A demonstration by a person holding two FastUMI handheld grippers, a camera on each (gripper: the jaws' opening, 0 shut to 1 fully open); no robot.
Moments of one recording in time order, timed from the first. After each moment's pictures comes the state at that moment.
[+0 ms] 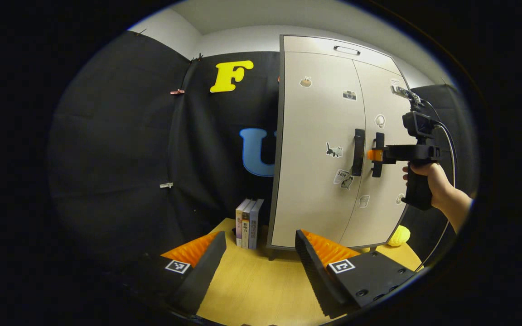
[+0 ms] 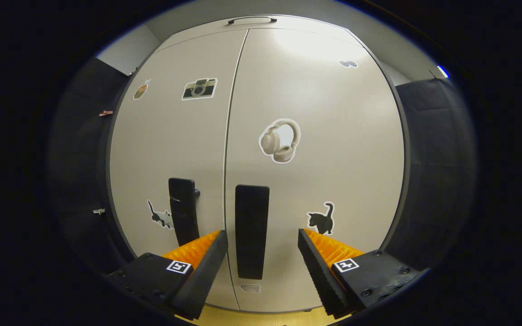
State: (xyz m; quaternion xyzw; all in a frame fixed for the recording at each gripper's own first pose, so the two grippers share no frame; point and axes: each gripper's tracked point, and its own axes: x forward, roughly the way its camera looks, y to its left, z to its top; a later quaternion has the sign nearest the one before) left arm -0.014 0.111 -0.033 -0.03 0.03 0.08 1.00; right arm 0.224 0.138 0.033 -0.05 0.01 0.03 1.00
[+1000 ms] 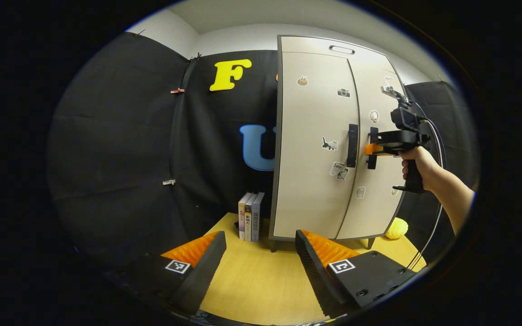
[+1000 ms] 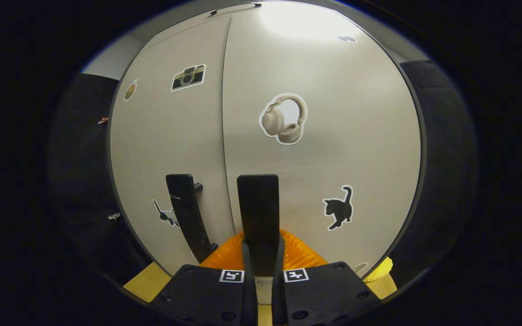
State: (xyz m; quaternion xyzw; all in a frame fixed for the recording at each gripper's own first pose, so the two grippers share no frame) left arm -0.050 0.108 -0.042 -0.02 0.04 0.07 1.00; right arm 0.223 0.148 0.024 0.00 0.07 0.06 1.00
